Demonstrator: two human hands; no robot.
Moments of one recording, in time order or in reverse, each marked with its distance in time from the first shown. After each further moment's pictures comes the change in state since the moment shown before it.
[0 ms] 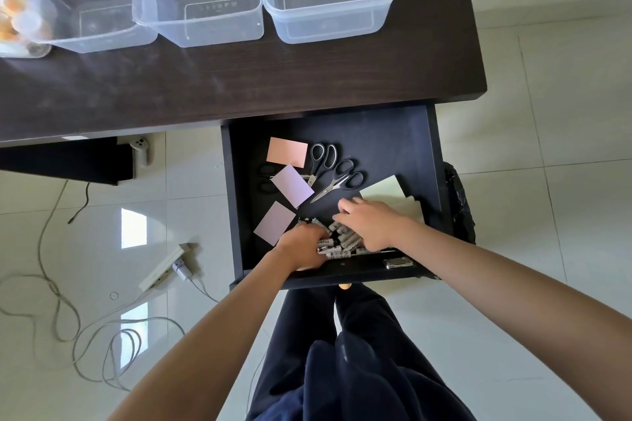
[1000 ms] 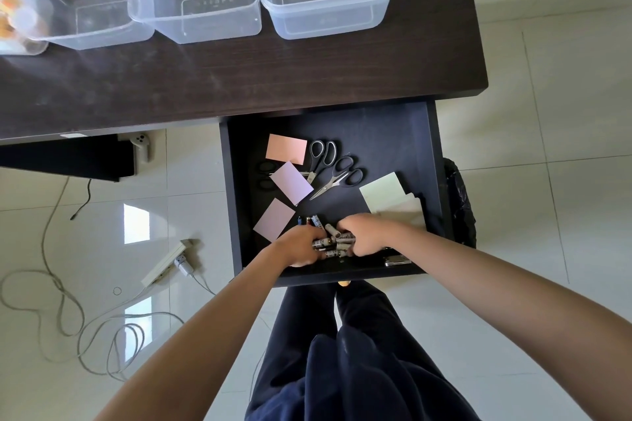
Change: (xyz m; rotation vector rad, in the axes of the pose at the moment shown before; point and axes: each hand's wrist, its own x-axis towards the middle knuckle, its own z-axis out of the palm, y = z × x) left_hand -0.002 -0.004 -0.003 -0.171 -0.141 -0.079; right_hand 0.001 -0.017 0.001 0.471 -0.185 0.168
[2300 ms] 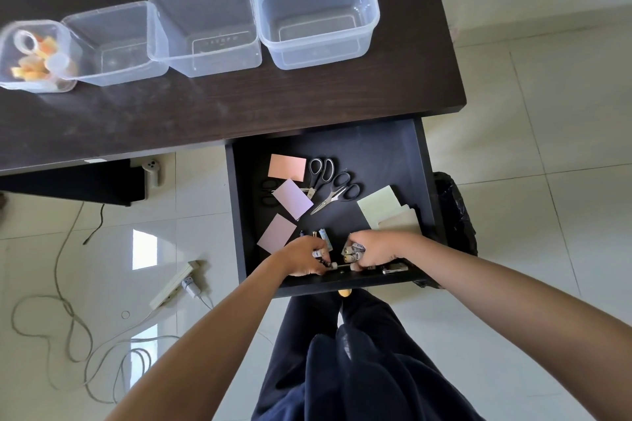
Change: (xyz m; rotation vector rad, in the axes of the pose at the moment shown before) left_hand -0.014 0.008 -0.010 -0.155 -0.010 0.039; right_hand -0.021 0.010 -0.001 0.327 -0.125 0.083
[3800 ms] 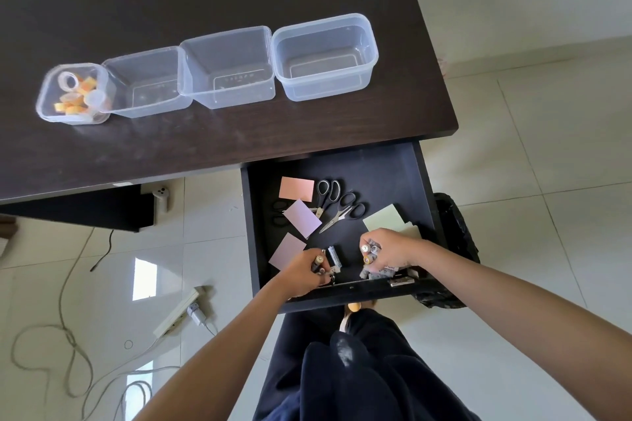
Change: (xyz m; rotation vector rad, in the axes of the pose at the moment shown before) left_hand -0.035 0.002 -0.002 -0.283 0.194 0.011; right_hand -0.024 0.005 -0.014 0.201 0.211 -0.138
